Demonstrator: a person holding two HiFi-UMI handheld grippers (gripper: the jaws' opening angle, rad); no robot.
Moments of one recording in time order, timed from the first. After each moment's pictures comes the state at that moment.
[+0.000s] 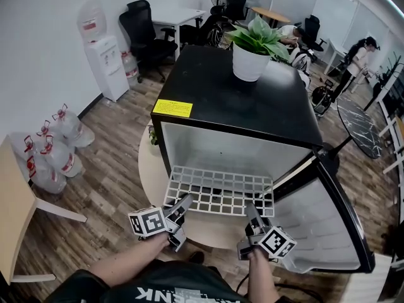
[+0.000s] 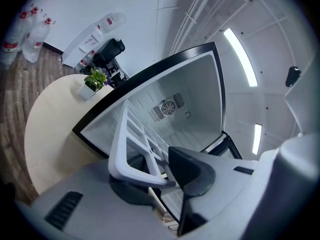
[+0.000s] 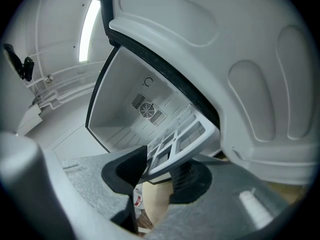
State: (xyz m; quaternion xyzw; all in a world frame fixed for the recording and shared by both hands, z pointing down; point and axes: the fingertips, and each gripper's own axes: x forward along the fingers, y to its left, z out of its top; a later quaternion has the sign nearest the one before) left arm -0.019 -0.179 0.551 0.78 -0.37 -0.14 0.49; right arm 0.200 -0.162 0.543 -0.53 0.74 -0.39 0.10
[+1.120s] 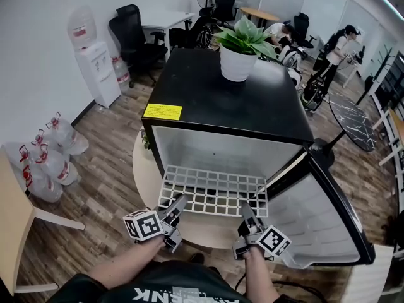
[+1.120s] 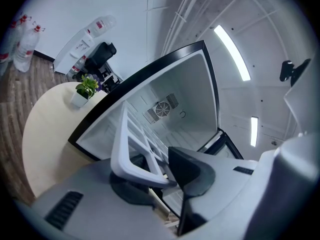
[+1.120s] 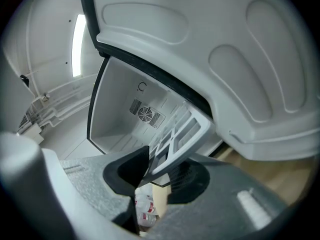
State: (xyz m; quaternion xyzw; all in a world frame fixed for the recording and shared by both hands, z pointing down) left arm -0.024 -0.183 0.537 0.81 -0.37 -0.13 0.44; right arm 0.208 -0.159 0.551 -0.54 0.72 -0.42 0.13
